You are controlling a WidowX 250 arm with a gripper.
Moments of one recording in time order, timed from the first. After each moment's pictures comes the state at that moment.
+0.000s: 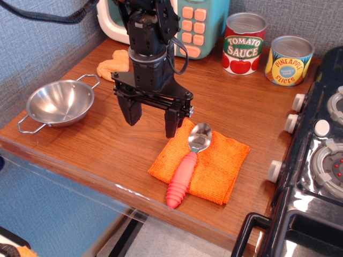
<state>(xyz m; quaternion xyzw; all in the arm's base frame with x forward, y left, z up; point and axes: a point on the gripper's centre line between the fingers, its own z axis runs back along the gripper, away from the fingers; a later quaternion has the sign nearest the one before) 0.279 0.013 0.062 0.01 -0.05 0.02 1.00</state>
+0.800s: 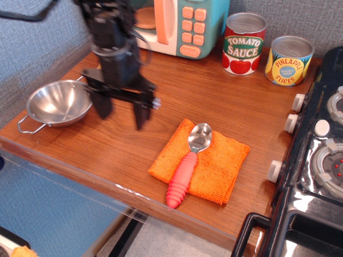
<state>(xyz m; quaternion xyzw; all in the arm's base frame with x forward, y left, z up) 0.272 0.072 0.062 -0.01 -0.04 0.03 1.00</state>
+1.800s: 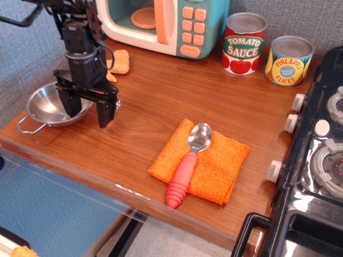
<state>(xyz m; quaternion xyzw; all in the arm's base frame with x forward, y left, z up) 0.288 0.131 0.018 0.03 0.01 0.03 1.00</state>
